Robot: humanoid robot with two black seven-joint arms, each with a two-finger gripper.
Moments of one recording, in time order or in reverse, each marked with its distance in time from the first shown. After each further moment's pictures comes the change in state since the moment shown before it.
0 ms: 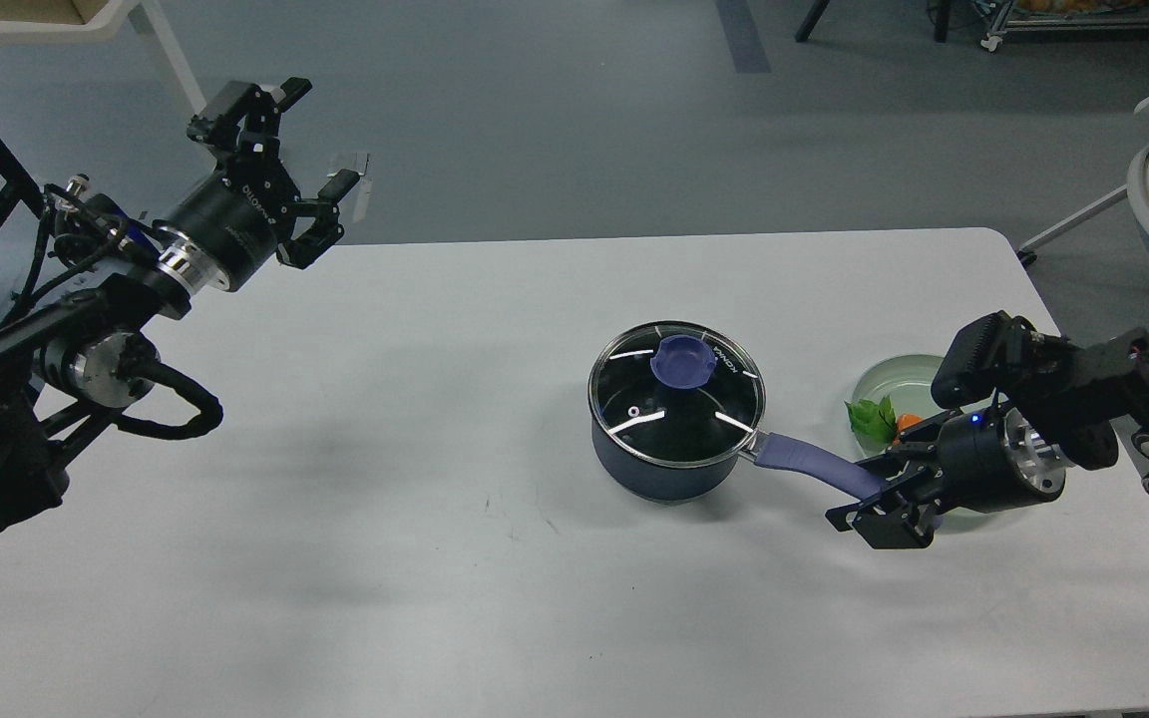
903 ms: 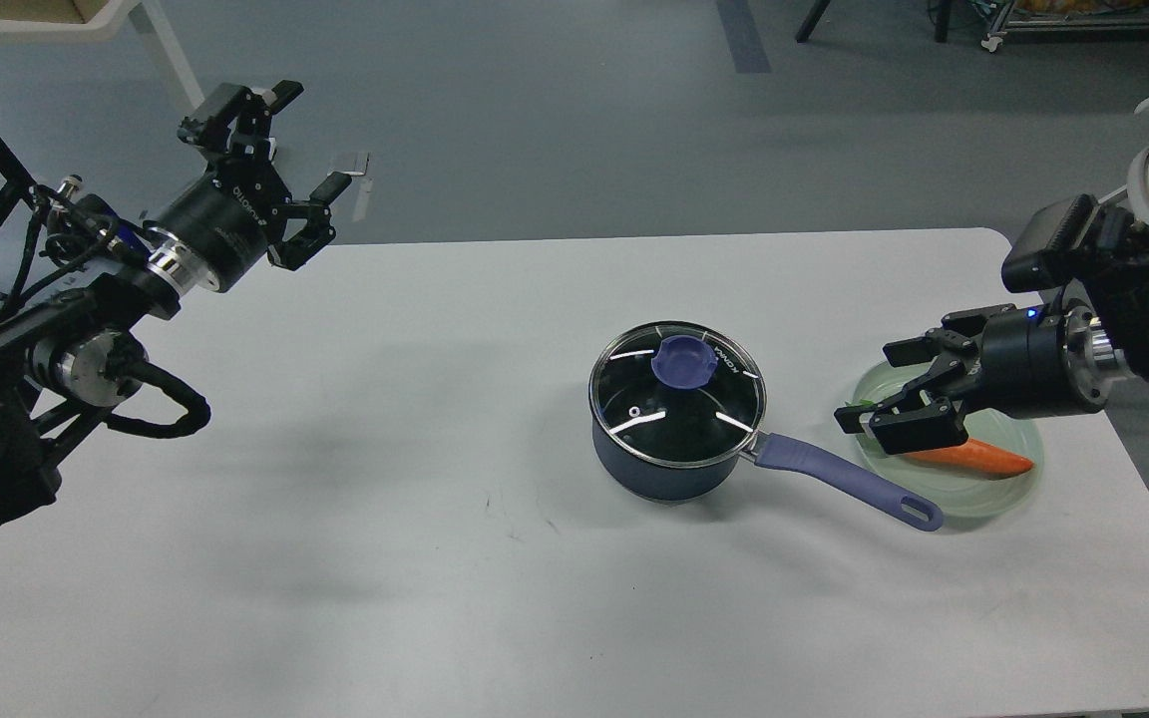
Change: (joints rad) left arm -0.004 -0.005 0.002 0.037 0.003 -0.038 0.001; right arm 0.070 -0.097 0.096 0.038 0.089 0.000 0.000
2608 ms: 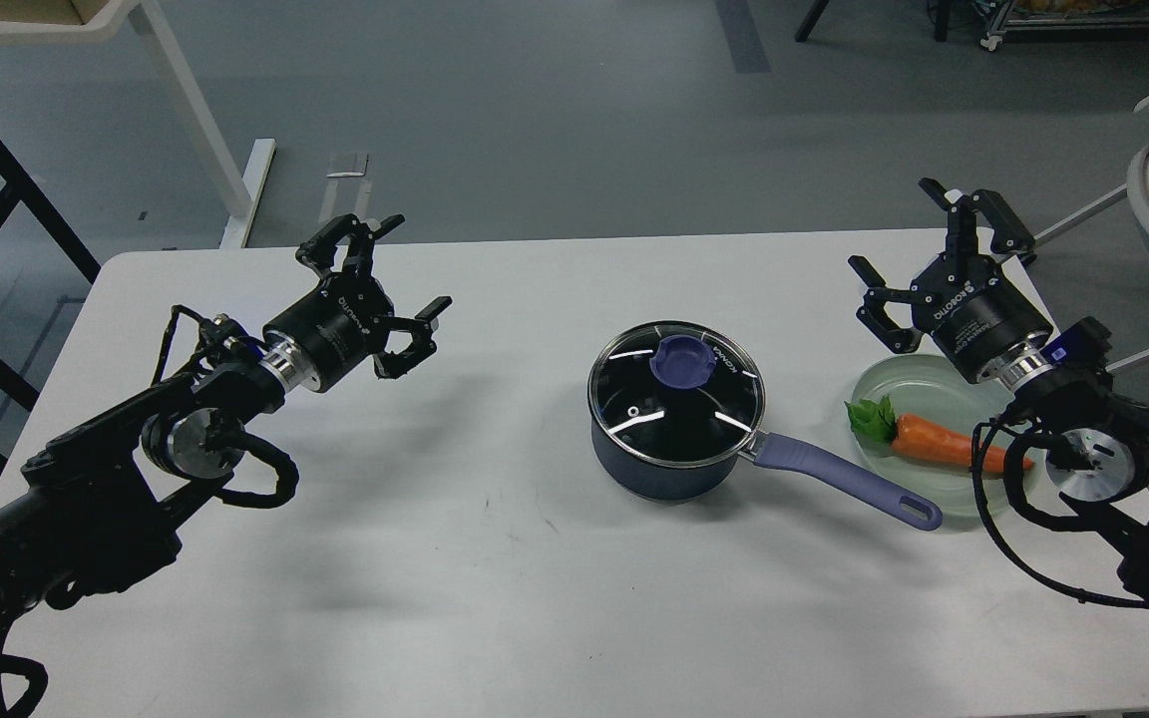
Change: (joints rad) left arm 0.125 -0.217 -0.029 0.130 -0.196 -0.135 0.176; right arm -0.432 0.496 0.355 -0.680 1.875 0.000 -0.018
